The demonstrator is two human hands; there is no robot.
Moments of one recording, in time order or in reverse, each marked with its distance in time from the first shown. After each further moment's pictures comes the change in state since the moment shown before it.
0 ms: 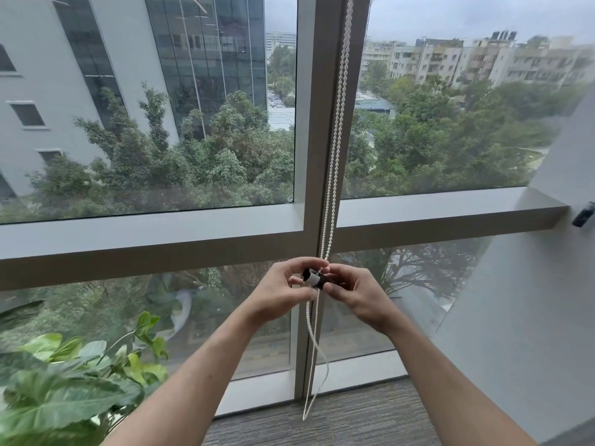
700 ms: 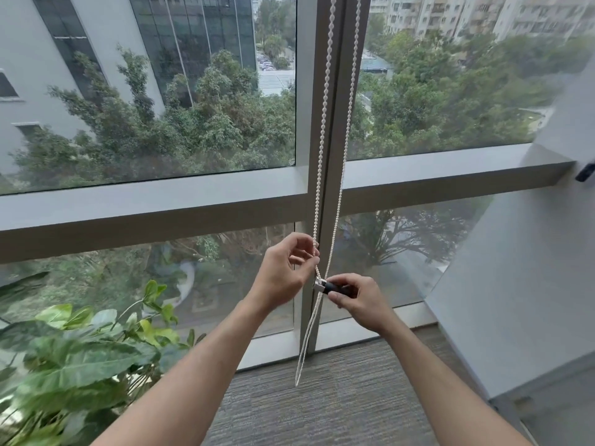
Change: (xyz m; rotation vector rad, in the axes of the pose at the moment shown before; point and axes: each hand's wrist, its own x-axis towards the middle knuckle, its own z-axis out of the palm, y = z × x) left_hand -0.032 -0.028 0.007 0.276 0.234 0.145; right_hand -0.050 0.066 0.031 -0.330 0.167 0.192
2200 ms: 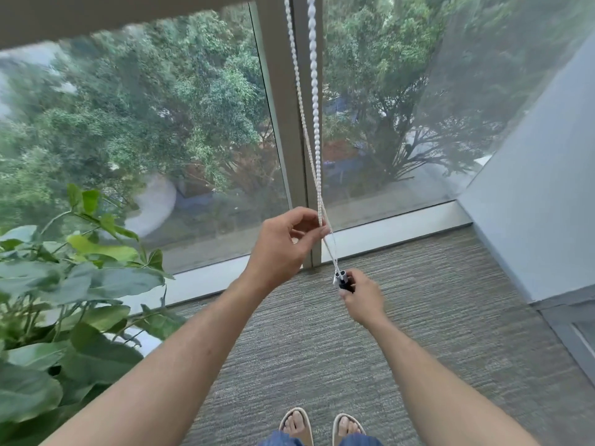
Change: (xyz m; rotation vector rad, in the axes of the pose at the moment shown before) left_hand -0.102 -0.238 0.143 0.120 -0.132 -0.127; right_hand -0.031 0.391 0.159 -0.187 0.020 0.520
